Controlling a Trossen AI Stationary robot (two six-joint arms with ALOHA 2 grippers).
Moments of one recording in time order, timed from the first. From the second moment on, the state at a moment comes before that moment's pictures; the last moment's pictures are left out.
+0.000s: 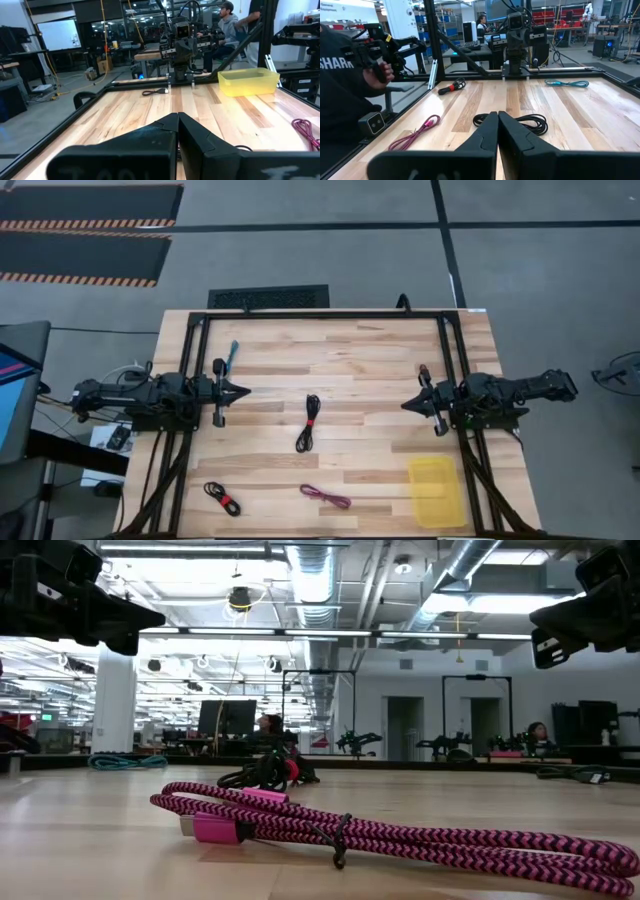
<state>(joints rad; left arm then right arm) -0.05 0.03 0.01 0.04 -0.11 0.10 0.14 0.03 0.00 0.03 0.00 0.07</state>
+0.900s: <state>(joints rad) -0.05 0.03 0.01 0.13 -0.25 0.19 0.10 0.03 0.00 0.35 0.04 -0.06</state>
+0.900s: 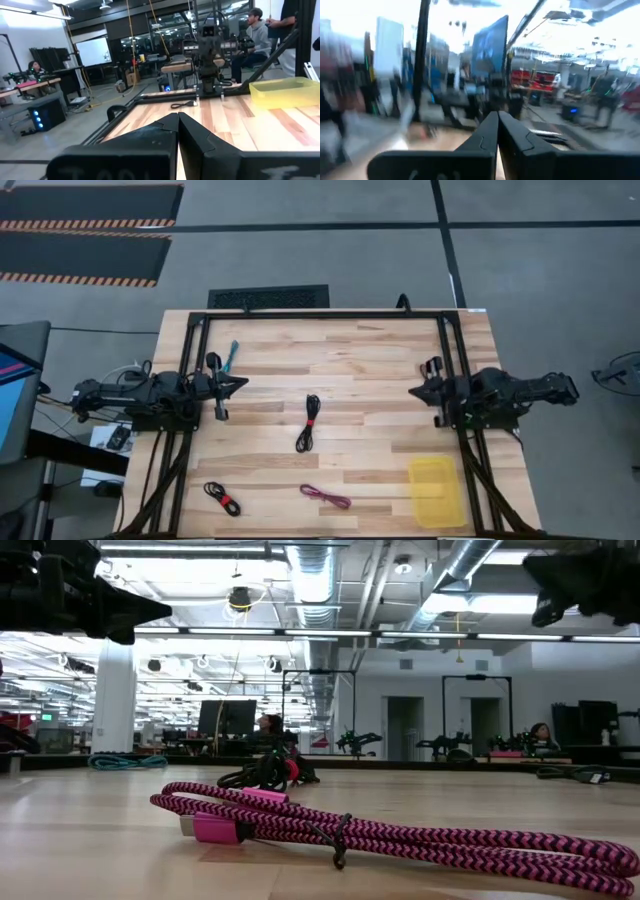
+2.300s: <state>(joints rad) -0.19 0.60 0.01 0.66 -0.27 0.03 0.08 0.69 0.01 0.76 0.28 0.32</state>
